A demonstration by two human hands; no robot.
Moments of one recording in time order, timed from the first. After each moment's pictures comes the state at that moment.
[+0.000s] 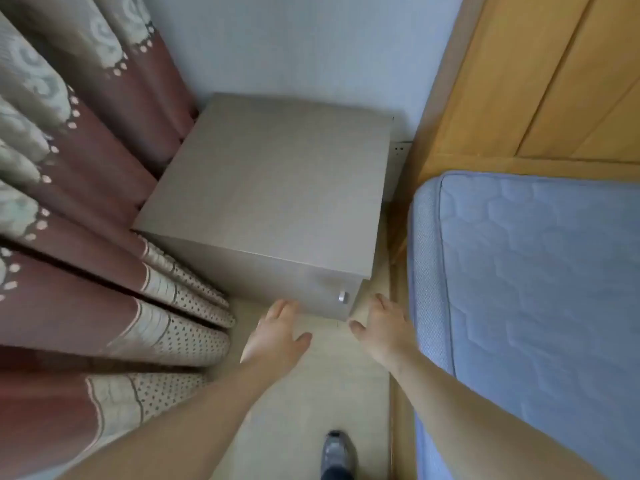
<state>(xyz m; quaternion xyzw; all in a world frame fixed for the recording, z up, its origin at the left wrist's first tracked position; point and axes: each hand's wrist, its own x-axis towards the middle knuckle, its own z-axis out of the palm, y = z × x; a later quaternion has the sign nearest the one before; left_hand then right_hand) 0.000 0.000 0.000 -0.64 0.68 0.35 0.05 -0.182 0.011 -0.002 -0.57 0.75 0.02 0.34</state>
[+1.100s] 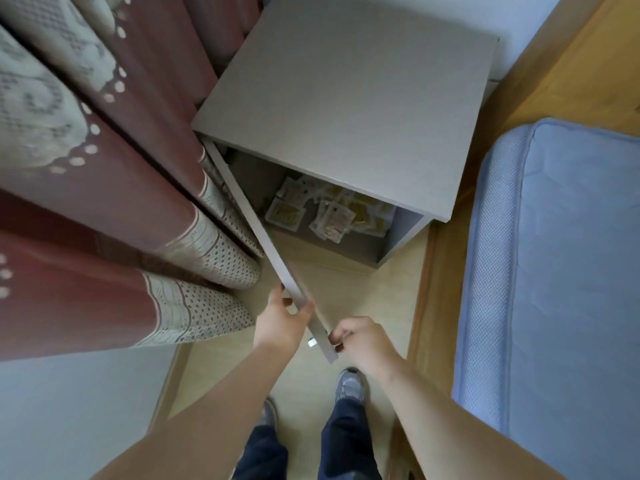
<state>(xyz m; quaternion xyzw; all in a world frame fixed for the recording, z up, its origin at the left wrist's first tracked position) 0.066 0.074 -0.023 -0.79 0.35 0.49 -0.11 -0.072 0.088 -0.050 -0.46 0.67 -0.01 0.58</state>
